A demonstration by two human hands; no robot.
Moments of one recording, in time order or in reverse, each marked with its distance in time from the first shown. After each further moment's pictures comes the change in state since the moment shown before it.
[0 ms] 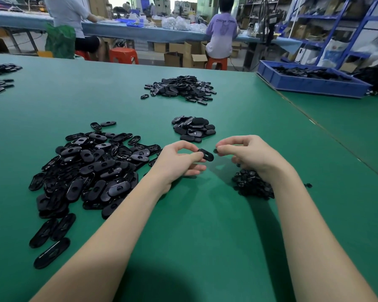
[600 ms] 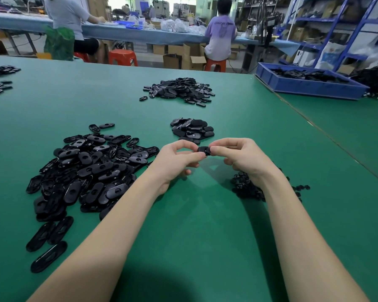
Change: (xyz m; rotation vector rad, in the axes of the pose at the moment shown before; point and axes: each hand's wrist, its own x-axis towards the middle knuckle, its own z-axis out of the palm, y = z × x) left_hand -0.001 0.004 -0.004 0.034 -0.034 0.049; right_hand 0.003 0.005 0.014 0.121 0.024 -0.093
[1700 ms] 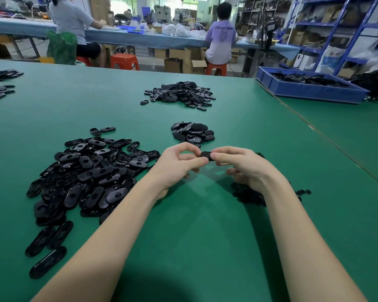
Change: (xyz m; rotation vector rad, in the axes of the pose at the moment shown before) left_hand -0.002 0.002 -0.002 0.134 -0.067 0.087; right_hand -0.002 0.000 -0.004 0.103 -0.081 0.214
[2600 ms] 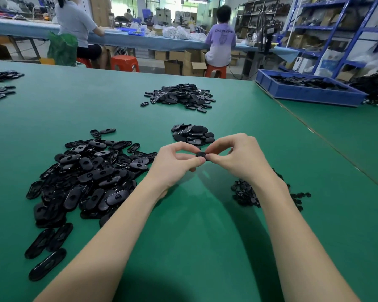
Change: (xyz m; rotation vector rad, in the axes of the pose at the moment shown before) left_hand 0.003 0.002 -0.003 0.060 0.146 0.022; right_hand 0.001 -0.016 0.009 -0.632 0.244 -0.461
